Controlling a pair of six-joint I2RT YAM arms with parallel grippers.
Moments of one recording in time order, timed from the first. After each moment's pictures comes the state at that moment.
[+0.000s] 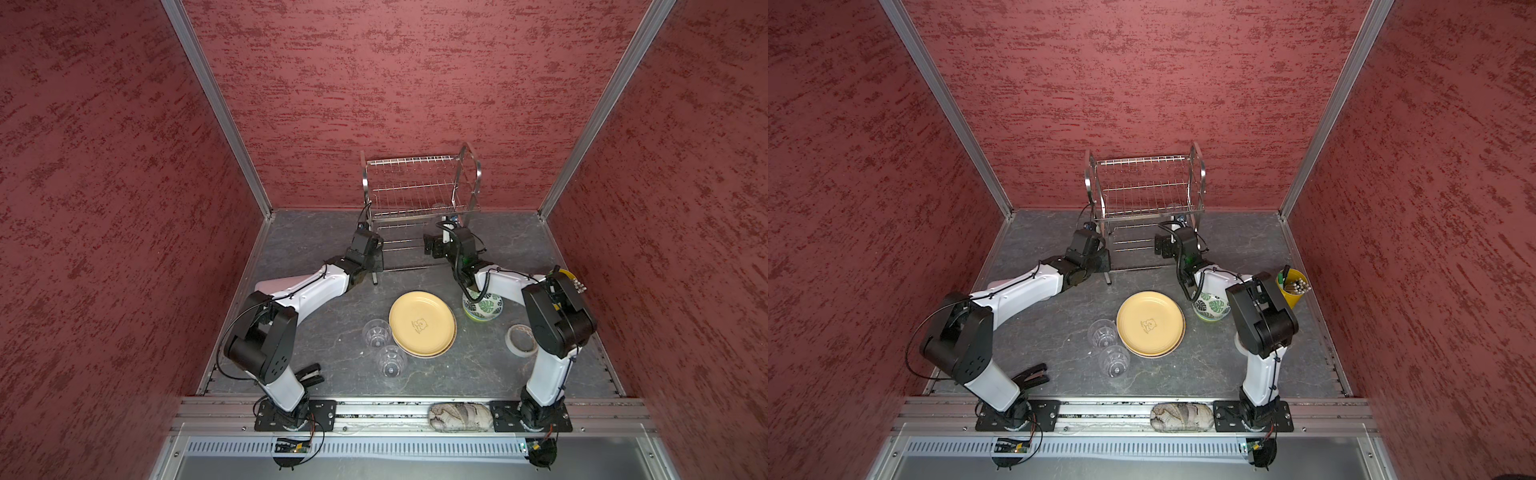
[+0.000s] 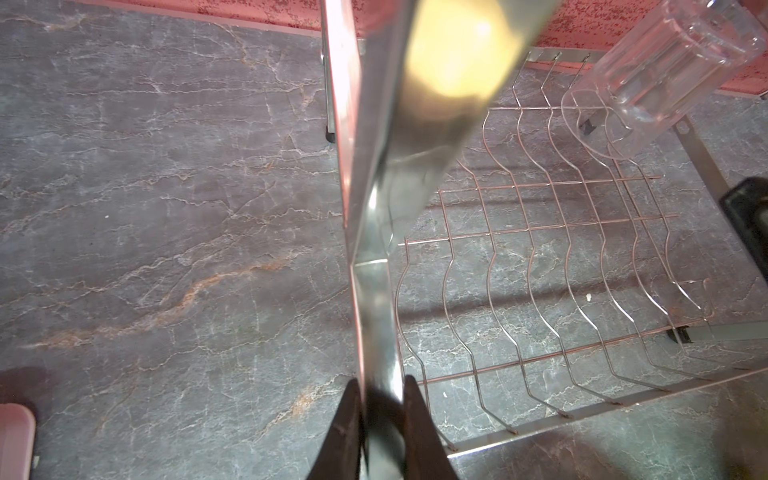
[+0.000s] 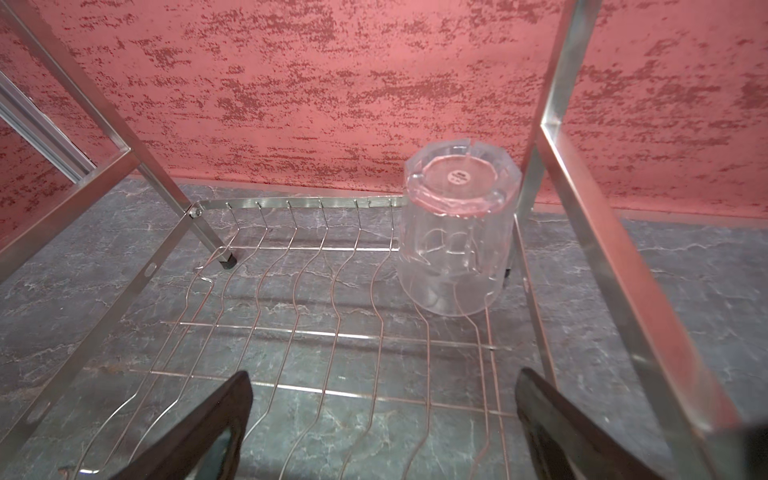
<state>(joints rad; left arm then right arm) -0.49 1.65 1.13 -0.23 -0.20 -0.42 0.42 1.87 1.12 0.41 0.14 0.20</state>
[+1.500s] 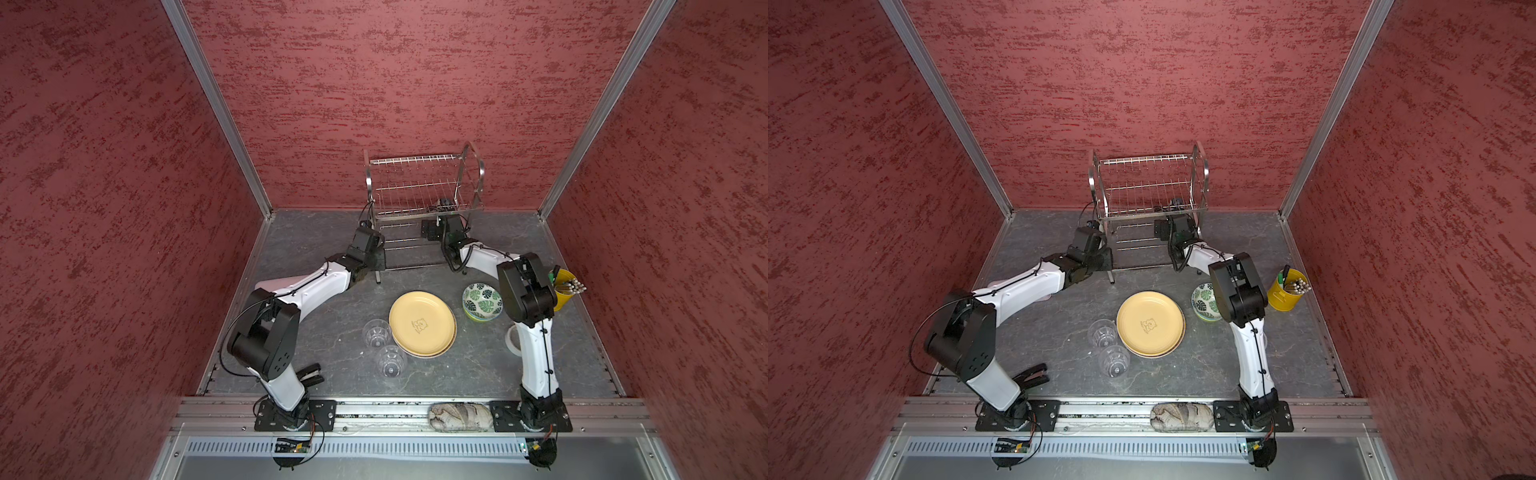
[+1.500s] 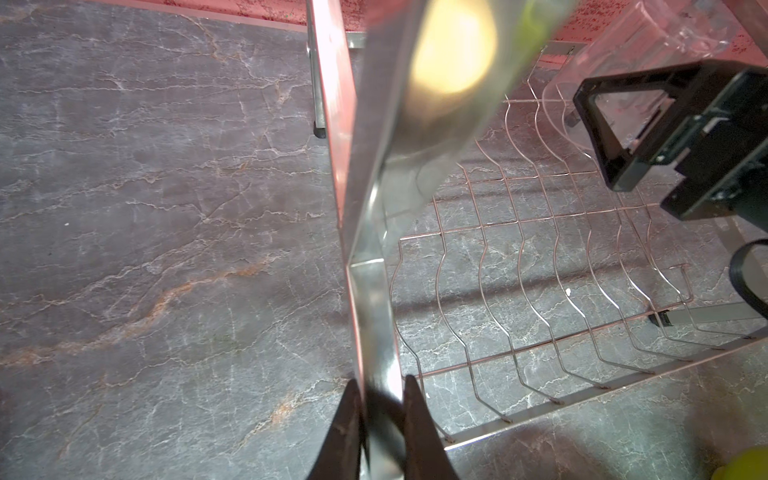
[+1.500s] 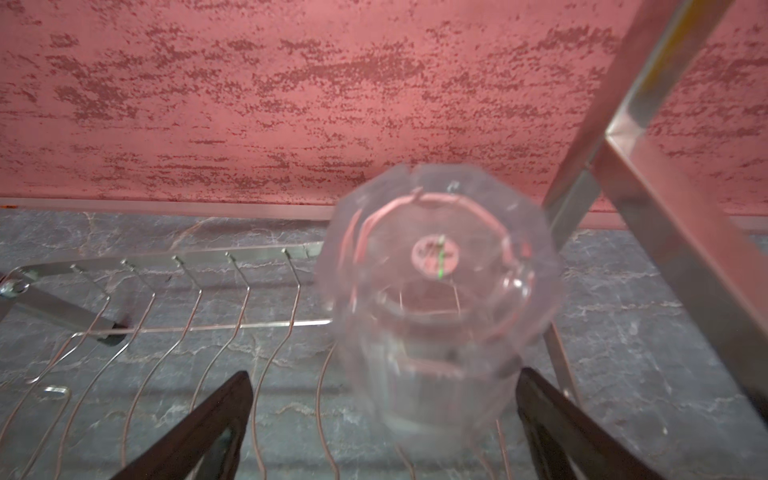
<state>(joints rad) -0.48 1.67 1.16 -0.24 -0.15 -0.42 0.36 2.22 1.58 0.20 0.23 0.22</state>
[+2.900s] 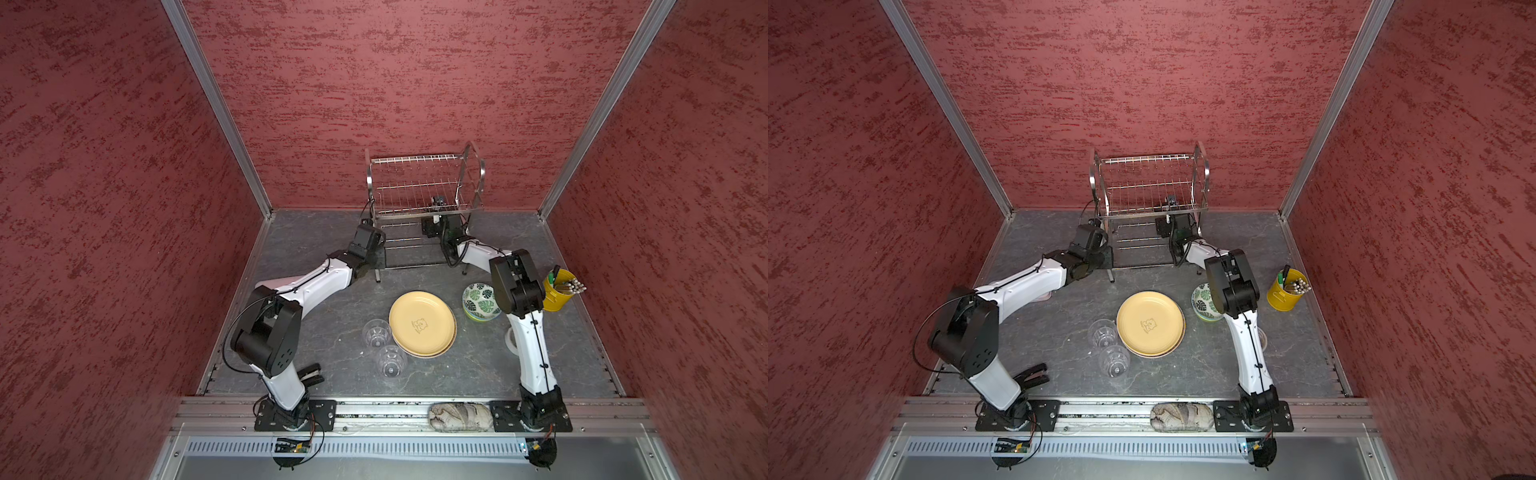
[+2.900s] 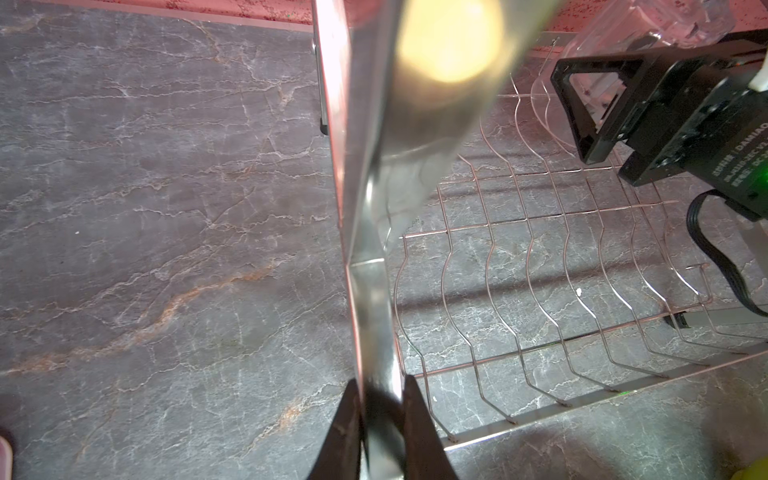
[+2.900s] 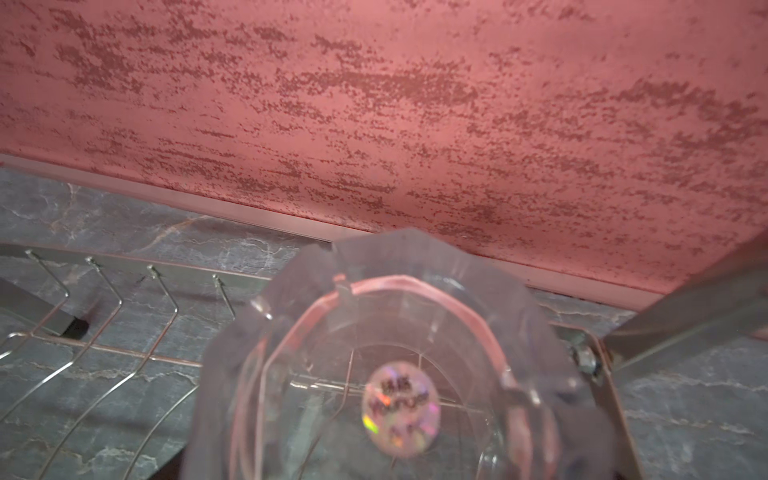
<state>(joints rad) -0.48 1.70 1.20 -0.28 -0.16 -0.40 0.33 2.36 1.71 0.27 0.11 0.03</state>
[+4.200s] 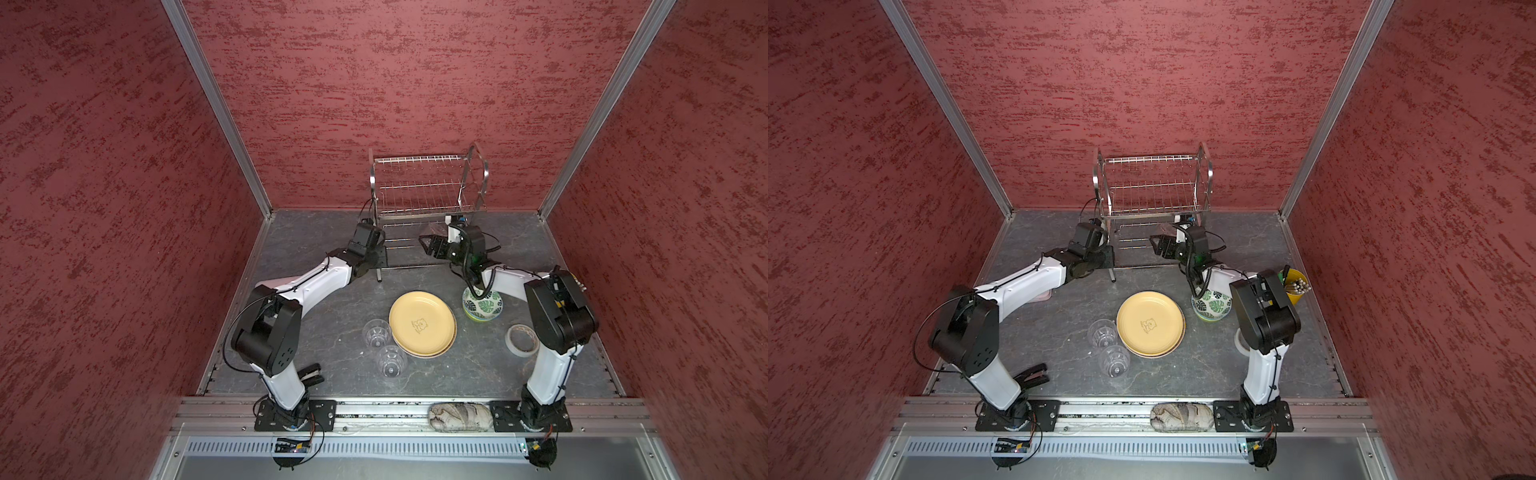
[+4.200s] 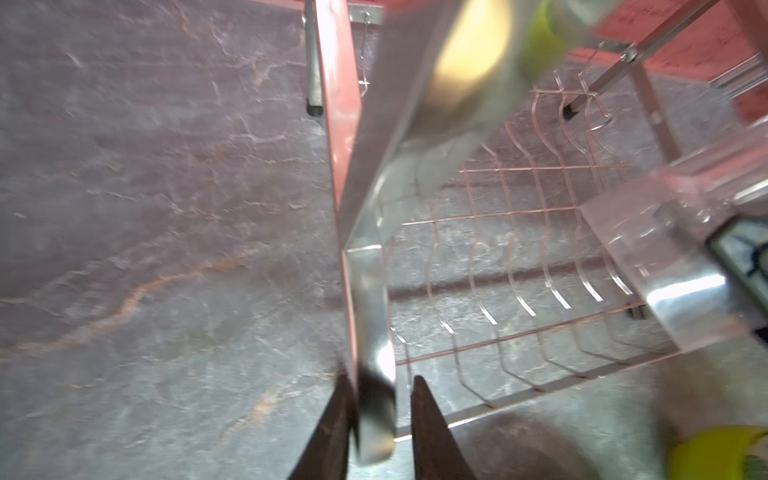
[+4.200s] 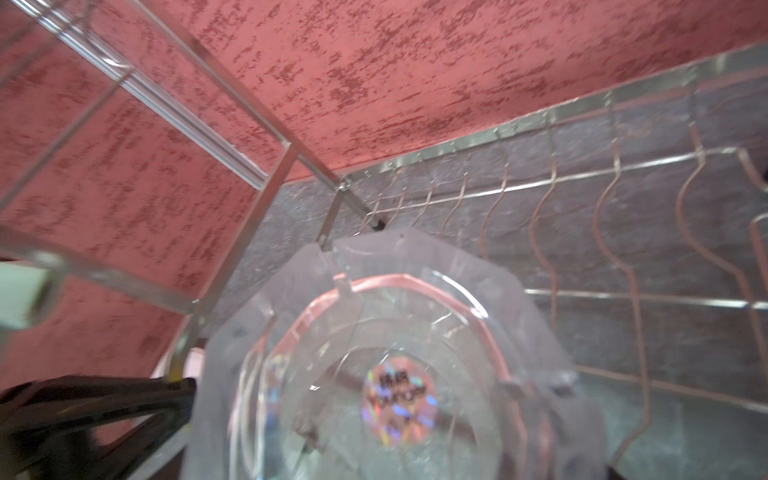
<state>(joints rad) -0.47 1.70 1.22 -0.30 -0.08 -0.45 0.35 1.86 1.07 0.49 -0.34 0.59</state>
